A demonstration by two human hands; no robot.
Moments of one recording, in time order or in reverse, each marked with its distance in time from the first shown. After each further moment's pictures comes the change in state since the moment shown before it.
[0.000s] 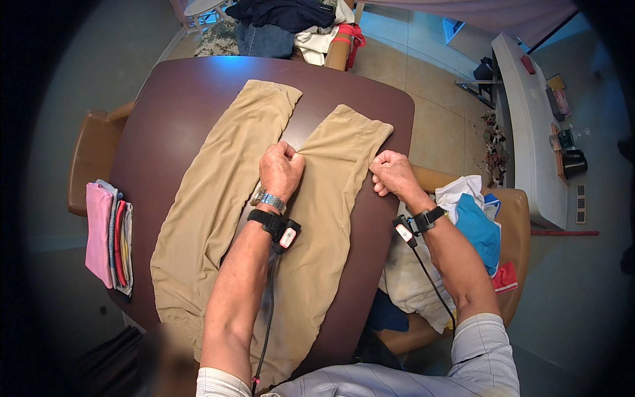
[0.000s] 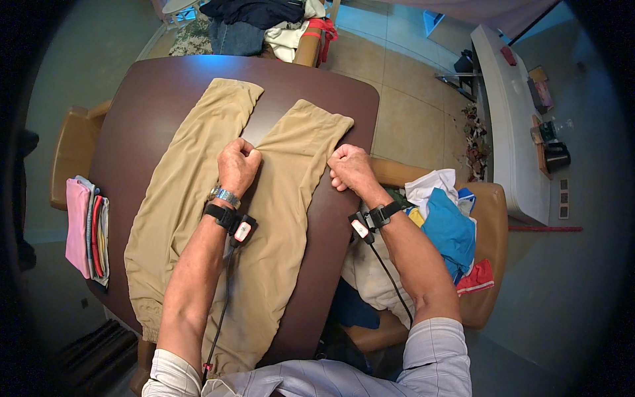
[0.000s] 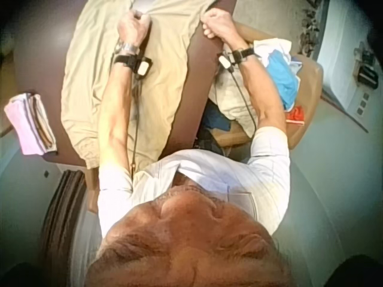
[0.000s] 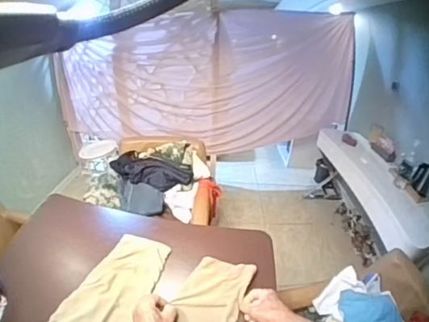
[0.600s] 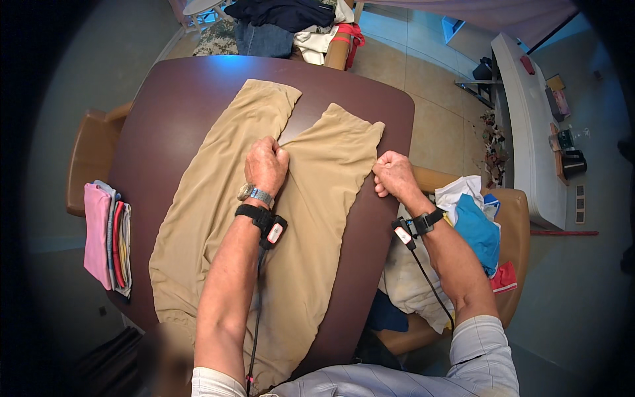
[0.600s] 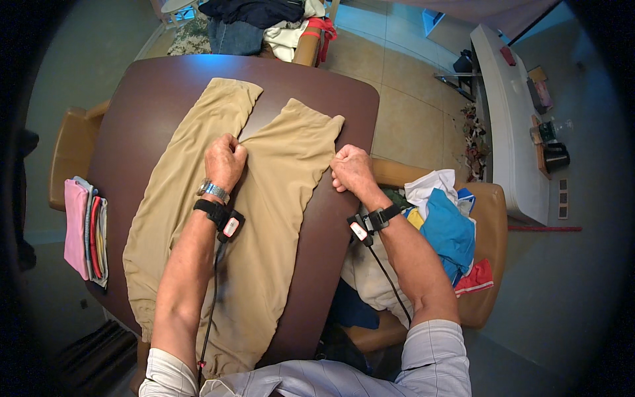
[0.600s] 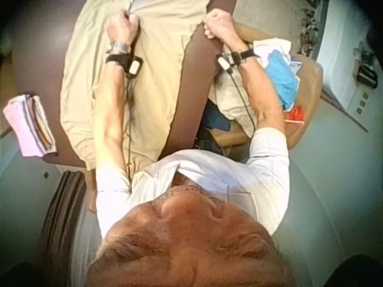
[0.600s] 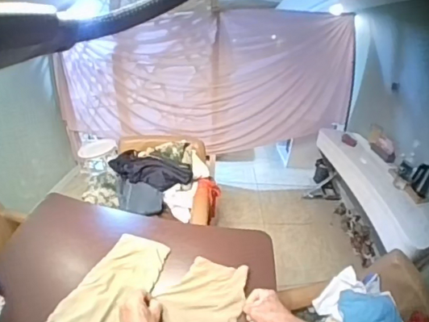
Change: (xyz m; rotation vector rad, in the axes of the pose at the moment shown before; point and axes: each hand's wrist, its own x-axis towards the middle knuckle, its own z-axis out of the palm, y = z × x) left_hand 0.018 -0.018 -0.014 0.226 0.033 0.050; right_hand -0.002 0.001 0.003 -0.014 0.102 0.009
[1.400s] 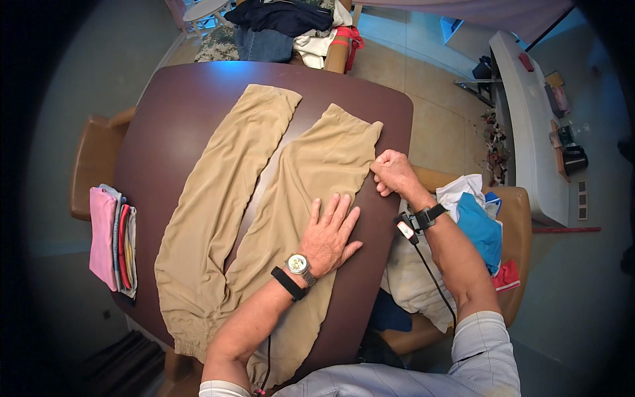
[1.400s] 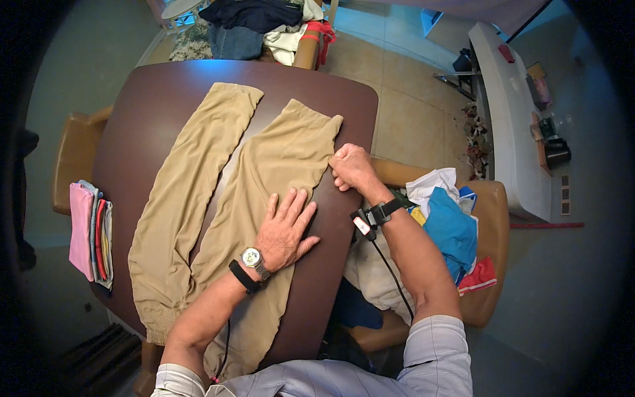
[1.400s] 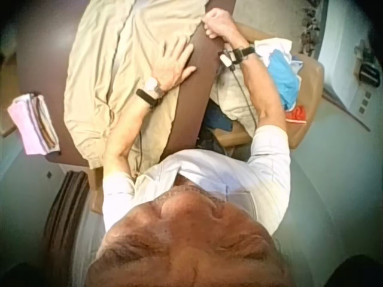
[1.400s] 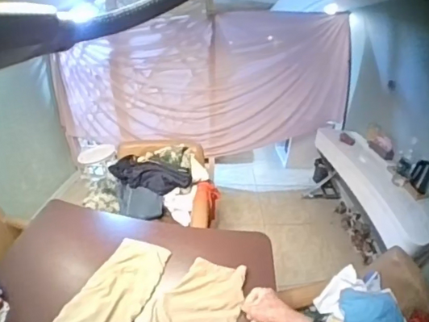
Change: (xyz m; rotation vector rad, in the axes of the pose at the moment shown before) left_hand -0.155 0.083 -0.029 0.098 -0.479 0.640; right_hand 0.007 -0.003 -0.004 -0.058 -0.051 -0.005
